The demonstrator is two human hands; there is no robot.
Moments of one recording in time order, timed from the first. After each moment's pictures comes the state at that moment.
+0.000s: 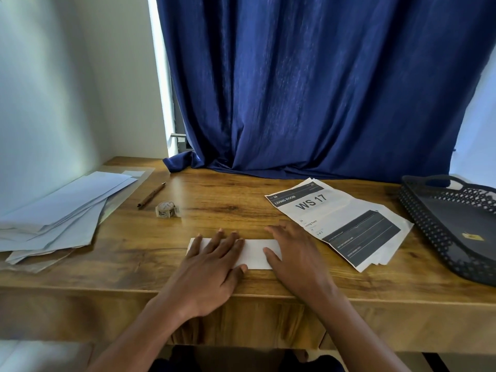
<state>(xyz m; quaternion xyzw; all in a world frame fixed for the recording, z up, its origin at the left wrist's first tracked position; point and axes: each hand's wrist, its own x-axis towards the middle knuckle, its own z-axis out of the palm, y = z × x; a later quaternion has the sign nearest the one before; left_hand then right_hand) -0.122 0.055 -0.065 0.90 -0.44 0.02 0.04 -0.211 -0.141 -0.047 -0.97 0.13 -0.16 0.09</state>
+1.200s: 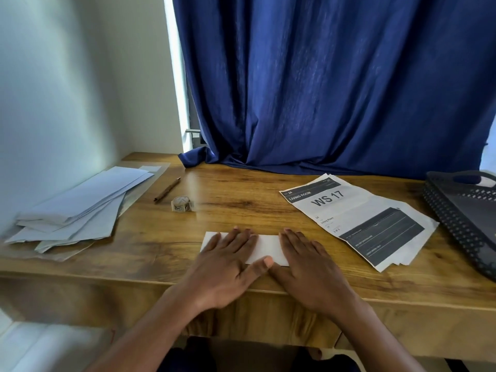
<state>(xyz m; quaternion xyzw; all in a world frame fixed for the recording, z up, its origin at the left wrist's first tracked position) -0.127 0.053 -0.055 0.90 -0.43 -0.06 0.07 -0.224 -0.132 -0.057 -0.99 0.10 0.01 0.06</state>
